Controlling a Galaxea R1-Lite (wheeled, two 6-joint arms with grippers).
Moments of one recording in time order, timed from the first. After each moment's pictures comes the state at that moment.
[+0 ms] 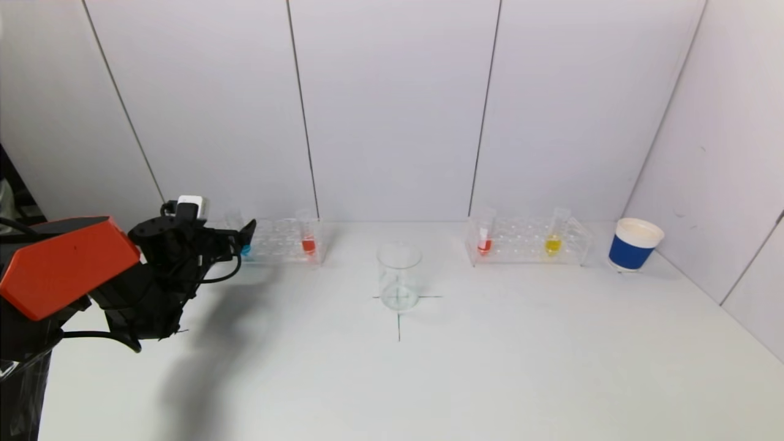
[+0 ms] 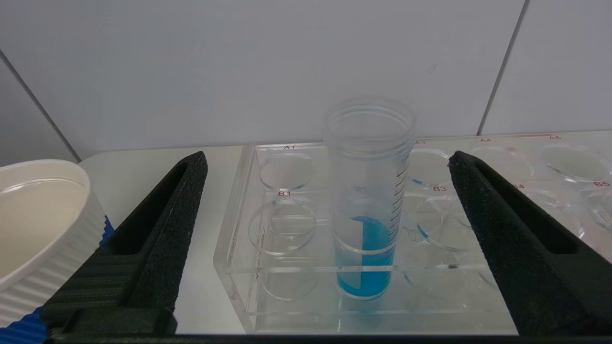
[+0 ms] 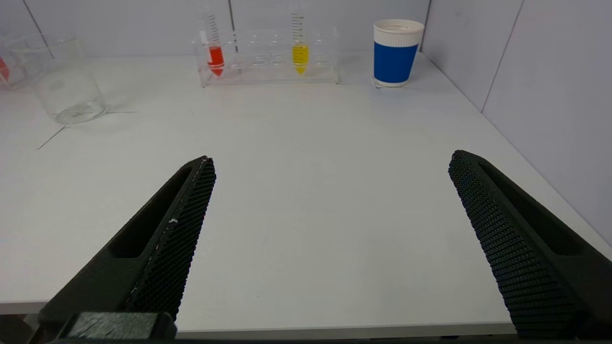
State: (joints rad) left arm 0.08 2.38 -0.99 -1.43 -0.09 0.04; right arm 0.00 0.00 0.00 0.00 -0.02 0.03
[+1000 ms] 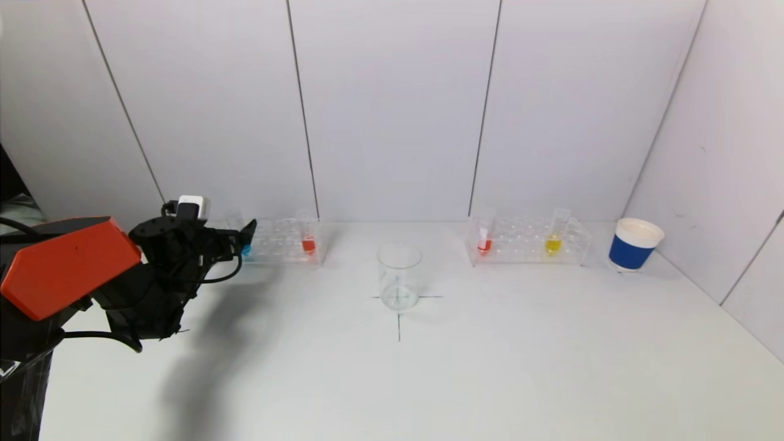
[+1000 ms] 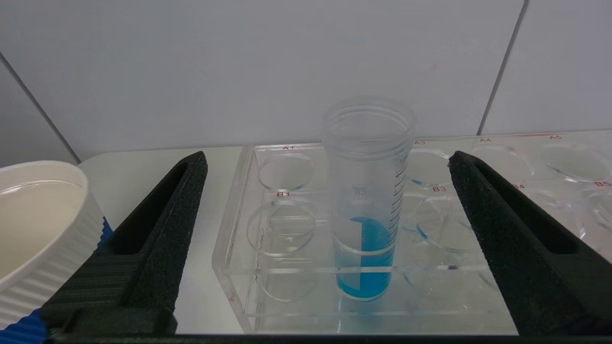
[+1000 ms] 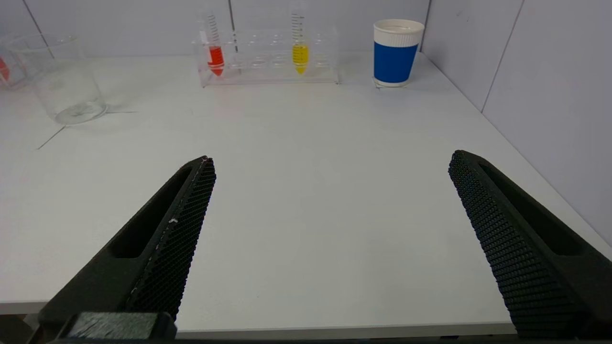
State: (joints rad) left arm 0.08 2.38 -0.99 -1.43 -0.09 0.05; right arm 0.00 0.00 0.00 0.00 -0.02 0.03
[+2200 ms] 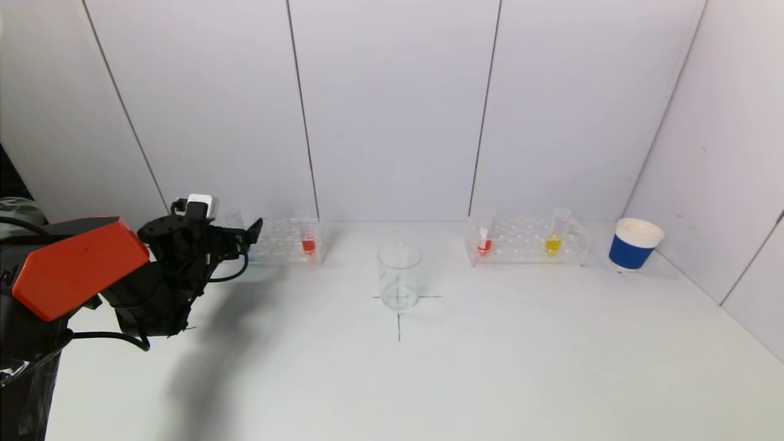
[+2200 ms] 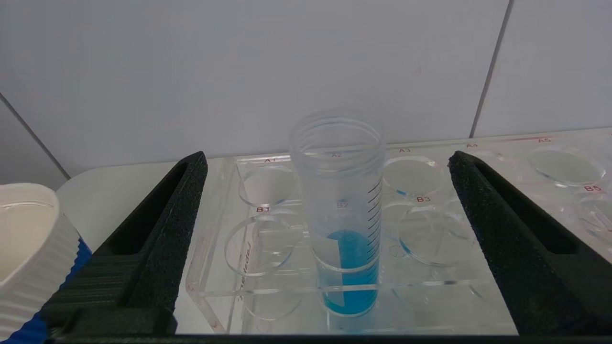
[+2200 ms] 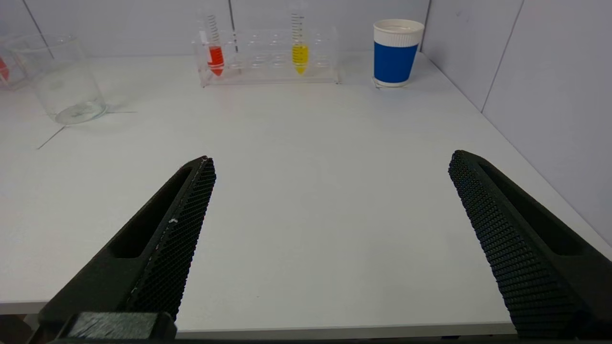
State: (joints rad) left arm 0.06 2.40 -1.02 -1.42 -0.09 0.07; right arm 0.00 0.00 0.00 0.00 -0.02 0.03
